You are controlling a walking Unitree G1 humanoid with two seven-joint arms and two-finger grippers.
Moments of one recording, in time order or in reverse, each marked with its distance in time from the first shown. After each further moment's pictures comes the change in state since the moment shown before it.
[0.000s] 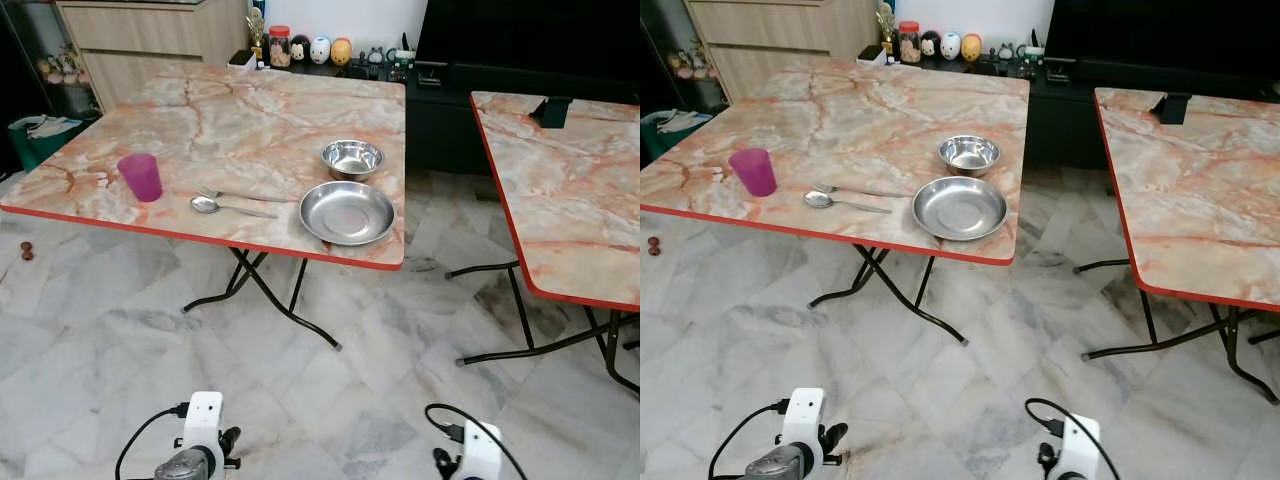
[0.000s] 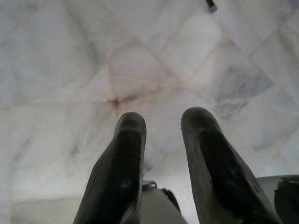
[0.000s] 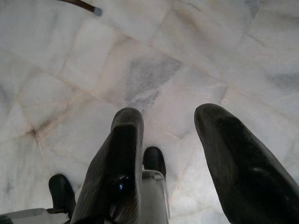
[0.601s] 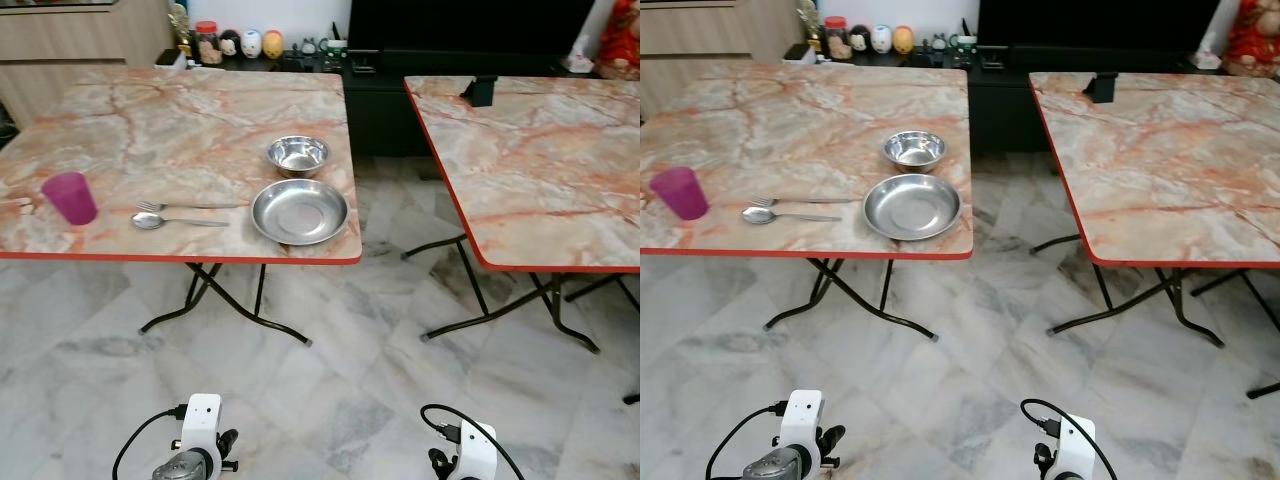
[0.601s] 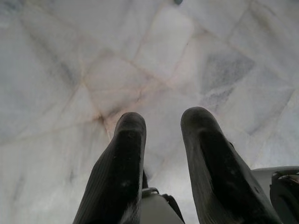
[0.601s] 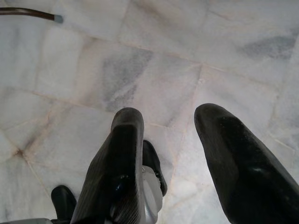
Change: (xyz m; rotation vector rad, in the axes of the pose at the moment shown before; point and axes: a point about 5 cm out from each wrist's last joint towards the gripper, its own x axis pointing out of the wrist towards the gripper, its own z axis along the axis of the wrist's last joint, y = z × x) left arm 0.000 0.001 0.001 0.012 -0.005 0.005; right arm 0.000 -0.002 0.000 -0.004 0.003 0.000
